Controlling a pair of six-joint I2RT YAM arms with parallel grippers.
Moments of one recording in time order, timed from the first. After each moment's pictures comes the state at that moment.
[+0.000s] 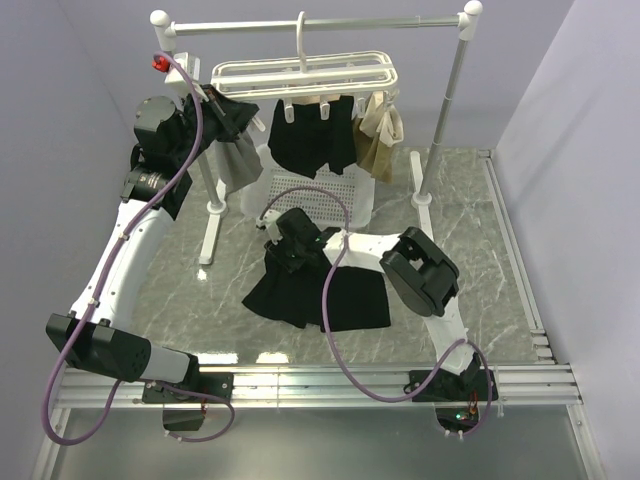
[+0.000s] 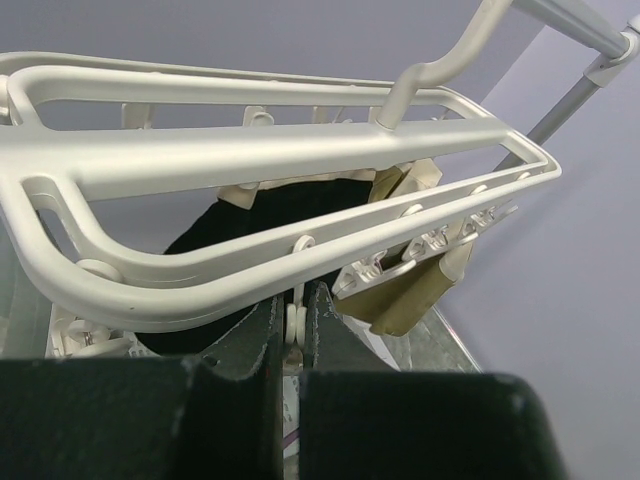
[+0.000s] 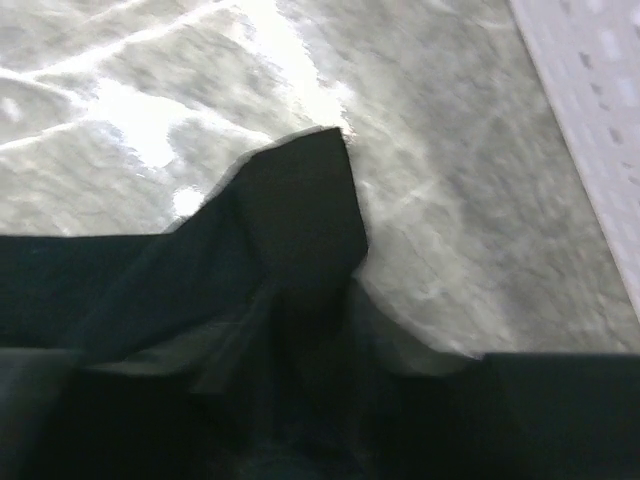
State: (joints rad) left arm -0.24 1.39 1.58 -0.09 0.31 -0.49; right arm 0.86 2.11 1.41 -0.13 -0.06 -0.09
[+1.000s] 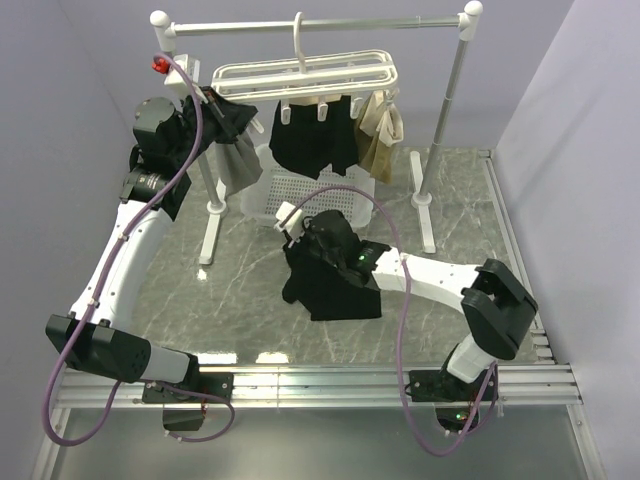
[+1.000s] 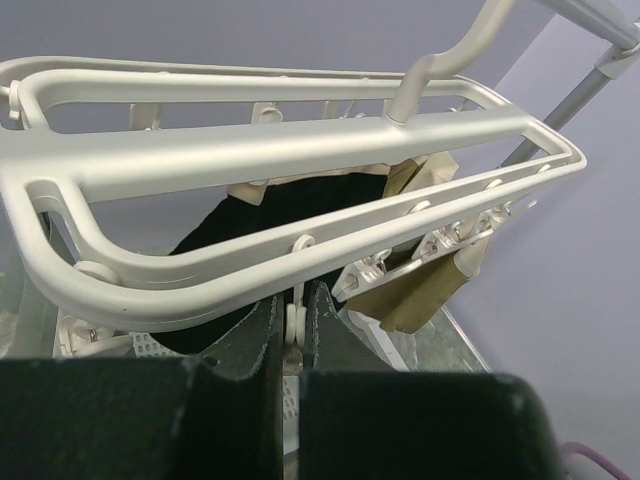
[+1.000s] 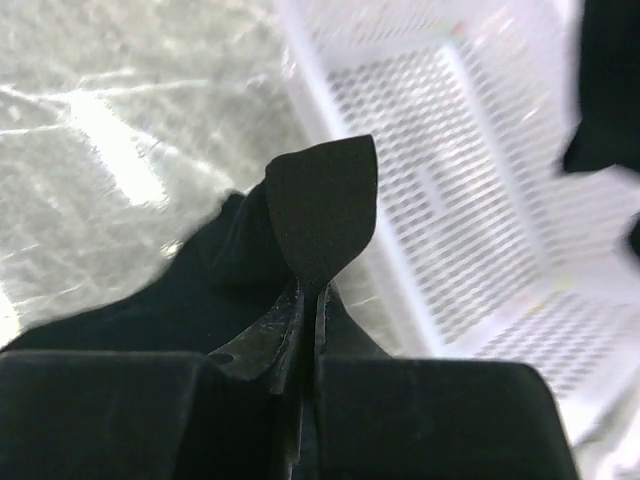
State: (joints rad) left arm -0.23 1.38 1.56 -0.10 0.32 -0.48; right arm 0.90 1.62 1.06 0.10 0.15 -0.39
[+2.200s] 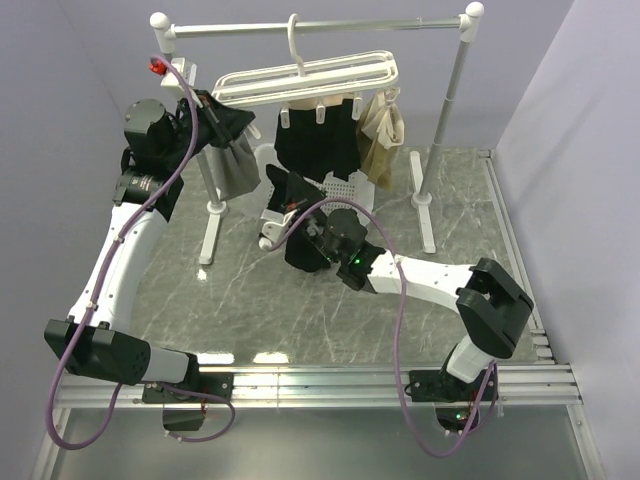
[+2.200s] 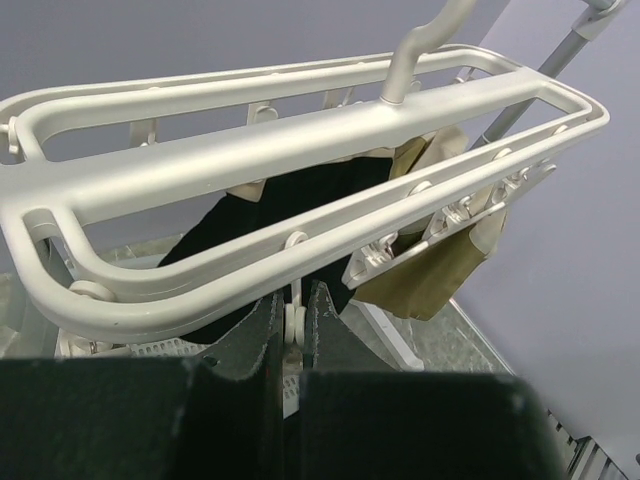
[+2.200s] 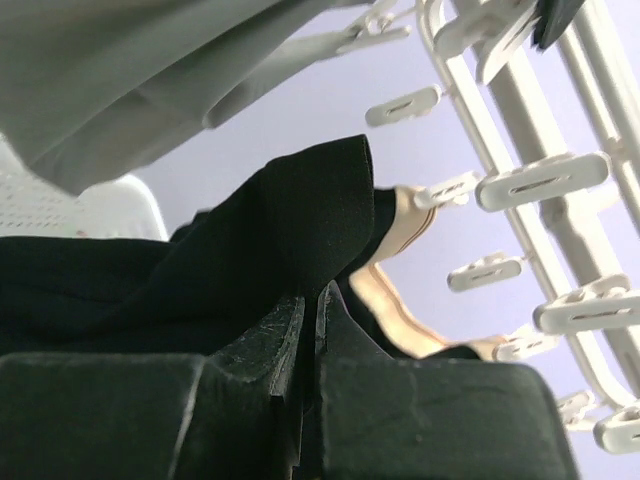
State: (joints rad) left arm -0.18 1.37 1.54 -0.10 0.45 -0.45; right arm 0.94 1.61 1.04 0.77 0.21 -1.29
